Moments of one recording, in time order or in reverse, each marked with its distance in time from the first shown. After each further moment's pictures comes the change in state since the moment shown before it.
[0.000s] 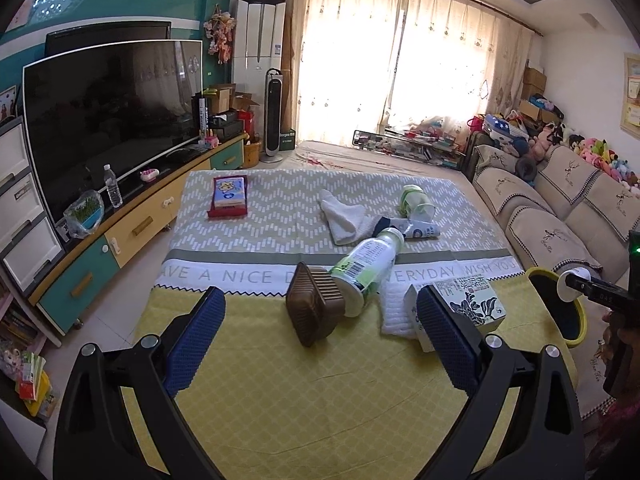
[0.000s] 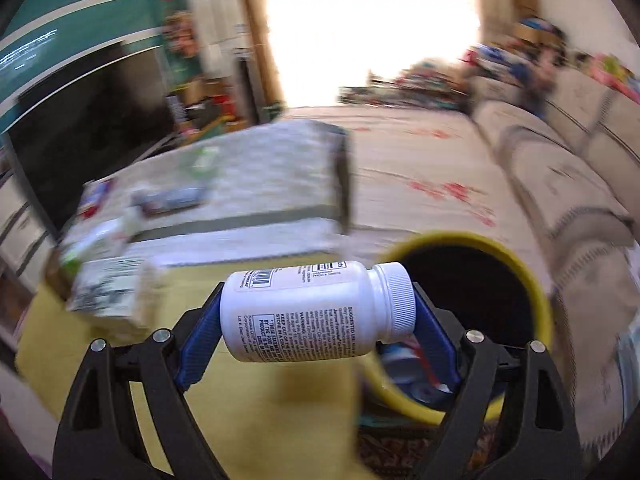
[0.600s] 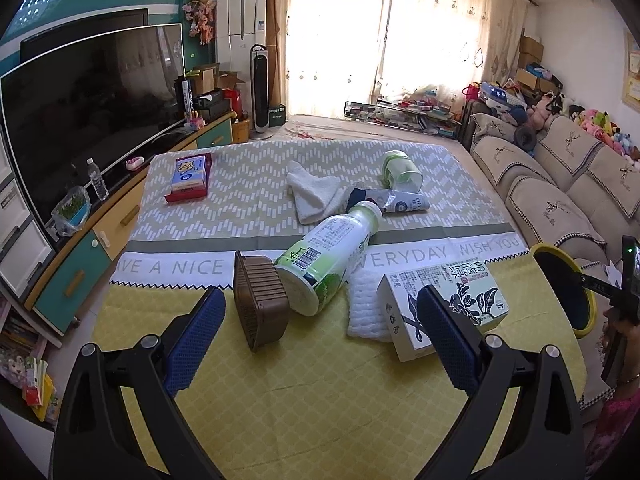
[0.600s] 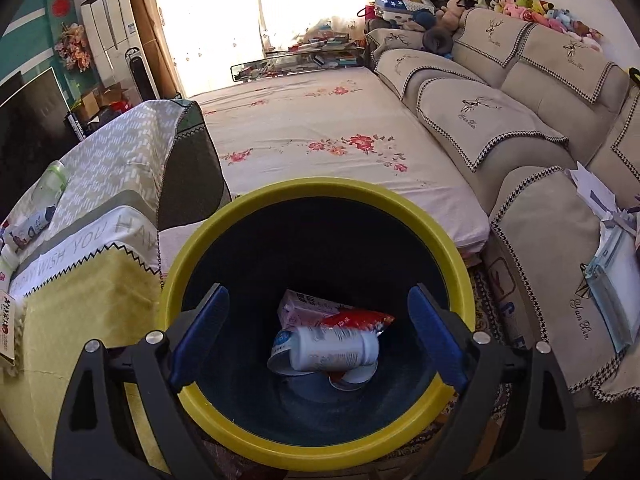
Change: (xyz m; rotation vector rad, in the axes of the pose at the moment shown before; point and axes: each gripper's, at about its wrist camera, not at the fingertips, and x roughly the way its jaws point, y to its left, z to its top) left arm 0.059 -0.046 0.000 0.054 0.099 0.007; right arm 0.057 -0.117 -0.023 0.190 0.077 -0.231
